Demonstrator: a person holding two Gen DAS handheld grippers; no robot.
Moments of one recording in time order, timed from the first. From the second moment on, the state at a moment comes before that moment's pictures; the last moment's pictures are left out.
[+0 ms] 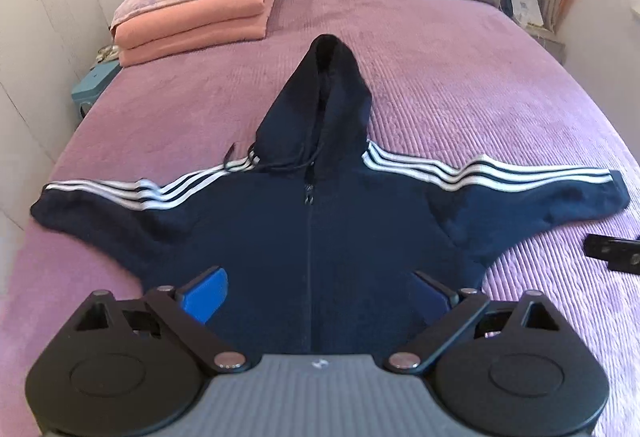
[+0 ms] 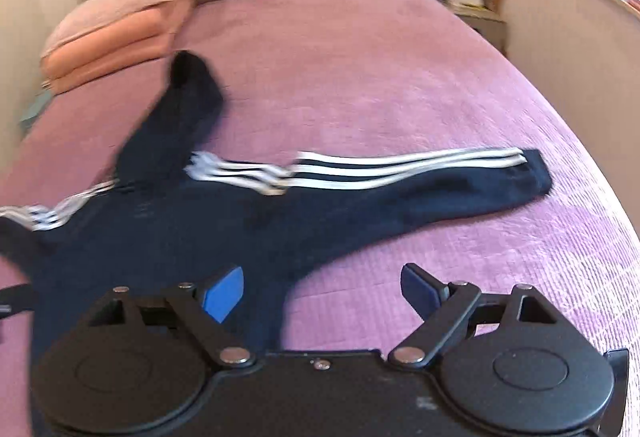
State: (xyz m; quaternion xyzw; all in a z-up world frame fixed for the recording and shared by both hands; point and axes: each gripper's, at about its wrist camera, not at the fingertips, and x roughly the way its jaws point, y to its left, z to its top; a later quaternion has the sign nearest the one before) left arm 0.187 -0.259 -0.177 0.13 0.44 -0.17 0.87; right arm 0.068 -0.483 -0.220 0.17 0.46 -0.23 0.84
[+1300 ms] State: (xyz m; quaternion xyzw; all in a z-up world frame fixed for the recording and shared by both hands) left arm 0.234 -0.316 -0.300 0.12 0.44 -0.15 0.88; right arm 0.048 -0.826 -0.408 0.38 0.26 -0.35 0.81
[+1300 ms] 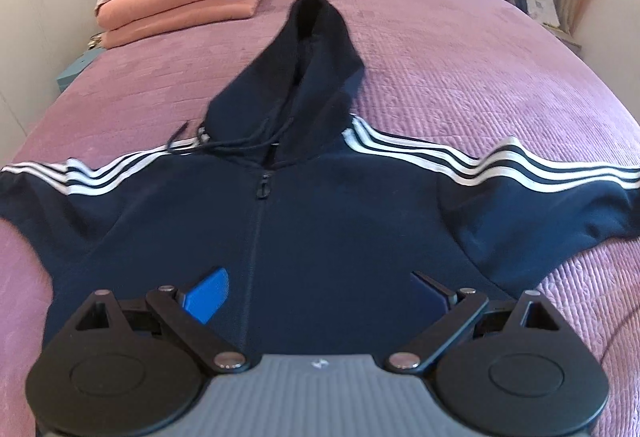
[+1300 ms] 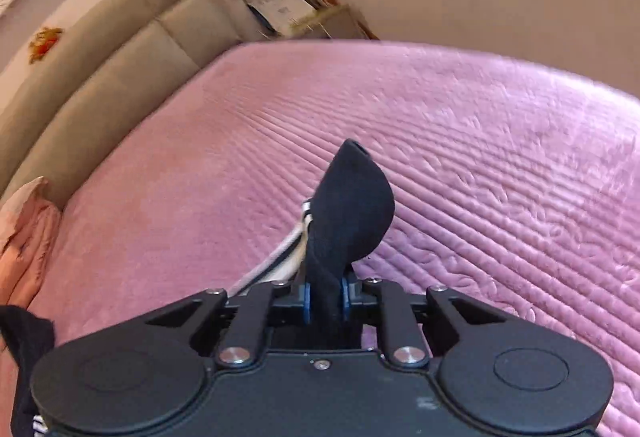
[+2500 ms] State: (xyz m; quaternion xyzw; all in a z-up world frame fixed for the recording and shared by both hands) left arm 0.387 0.015 -0.306 0.02 0.42 -0.20 0.88; right arm 0.299 -0.159 -0.313 0.11 0.38 0.00 0.92
